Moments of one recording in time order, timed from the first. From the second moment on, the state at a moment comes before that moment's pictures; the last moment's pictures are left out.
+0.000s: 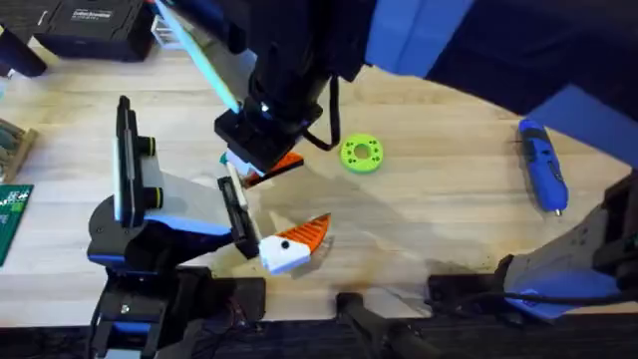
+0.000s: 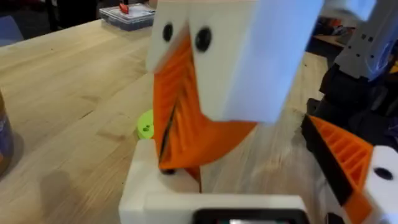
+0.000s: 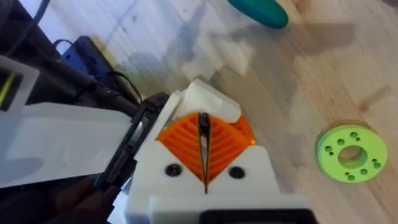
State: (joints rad) left arm -0.06 0.02 0.01 -0.11 1.12 -0.08; right arm 1.02 1.86 1.89 -1.26 -0.18 0.16
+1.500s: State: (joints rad) left arm -0.05 0.02 0.01 -0.10 1.08 -0.06; right arm 0.85 1.67 1.88 -1.34 -0.13 0.17
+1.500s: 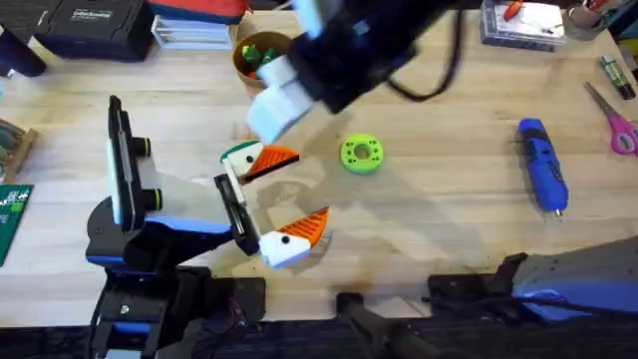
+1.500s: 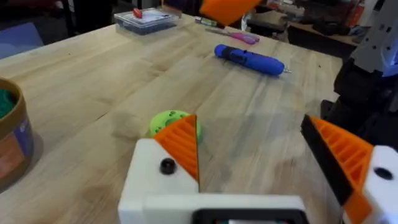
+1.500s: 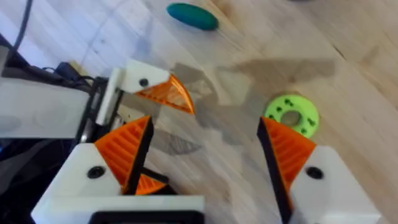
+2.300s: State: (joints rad) left arm -0.05 0.02 0.01 -0.10 1.08 -0.06; right arm 0.60 1.01 1.28 -1.30 -0.46 0.01
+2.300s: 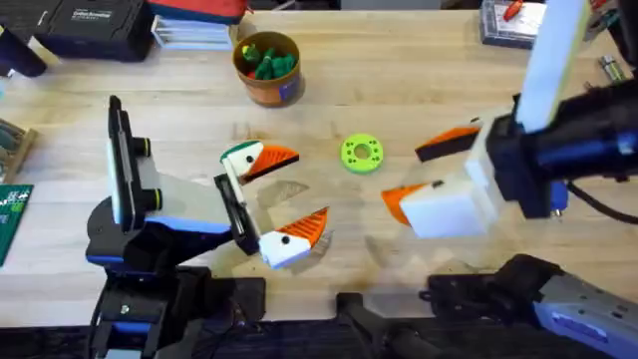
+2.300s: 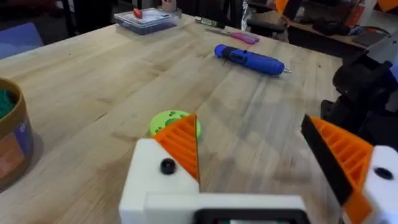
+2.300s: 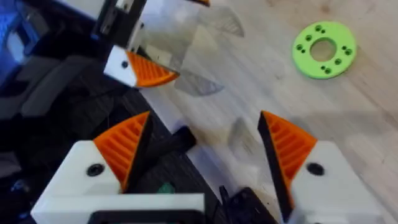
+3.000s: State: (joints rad) left arm -0.05 0.02 0.01 -0.10 1.08 -0.05; right arm 0.51 1.07 1.27 -1.26 -0.40 0.00
